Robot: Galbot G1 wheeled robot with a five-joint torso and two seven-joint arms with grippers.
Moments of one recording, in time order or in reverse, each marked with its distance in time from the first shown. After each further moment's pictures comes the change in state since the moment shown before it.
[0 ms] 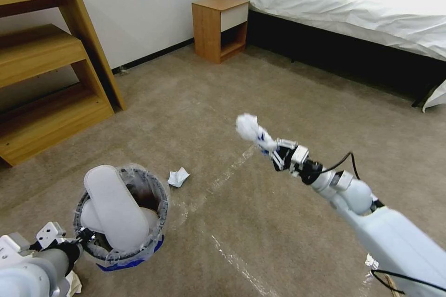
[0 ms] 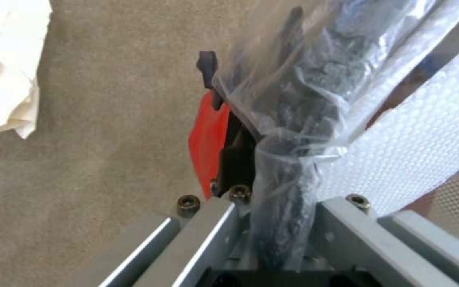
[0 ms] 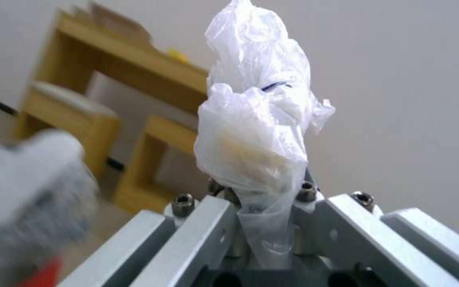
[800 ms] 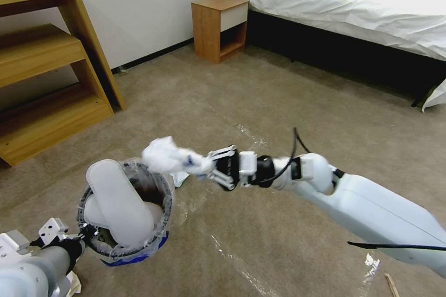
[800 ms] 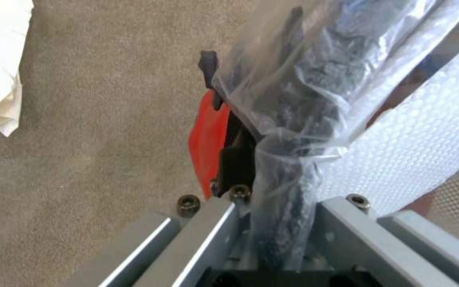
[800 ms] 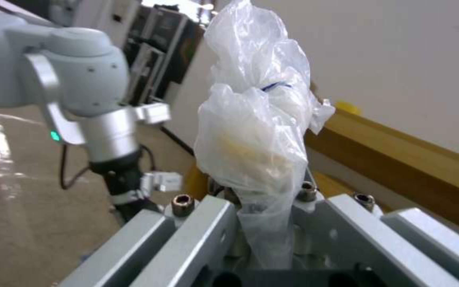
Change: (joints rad) left arm -0.002 0.007 0.002 -0.010 -0.025 -0.003 -0.001; right arm 0.474 0.069 -0.612 0.058 0.067 -0.044 -0.073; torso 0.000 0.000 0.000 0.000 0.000
